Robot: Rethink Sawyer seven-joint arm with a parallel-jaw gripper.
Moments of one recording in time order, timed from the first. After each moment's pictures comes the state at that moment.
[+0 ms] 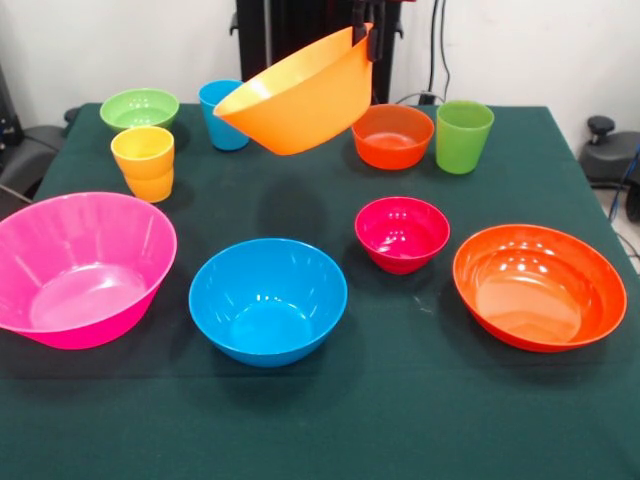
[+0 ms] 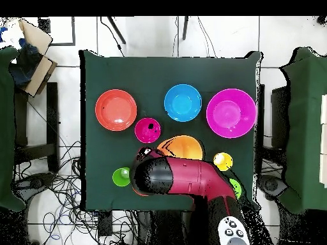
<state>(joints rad) -0.36 -1.01 0.16 2.05 -0.14 0.50 2.02</state>
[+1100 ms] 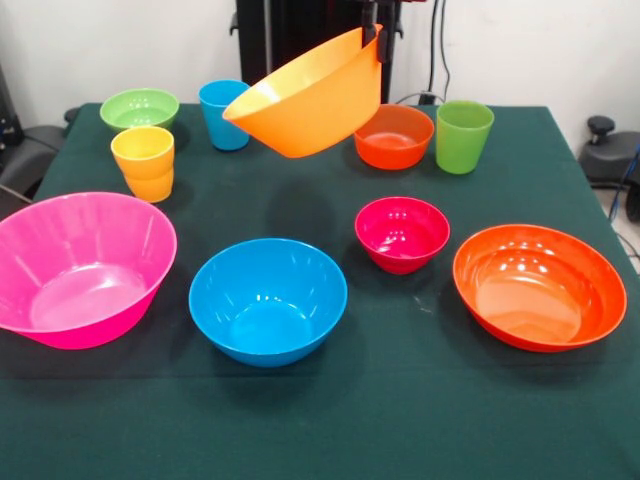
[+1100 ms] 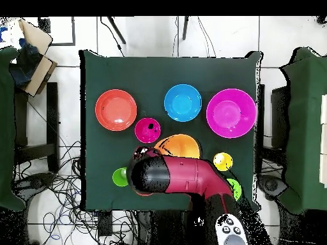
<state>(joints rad) -0.36 -1.01 0.19 2.05 -0.14 0.50 2.02</state>
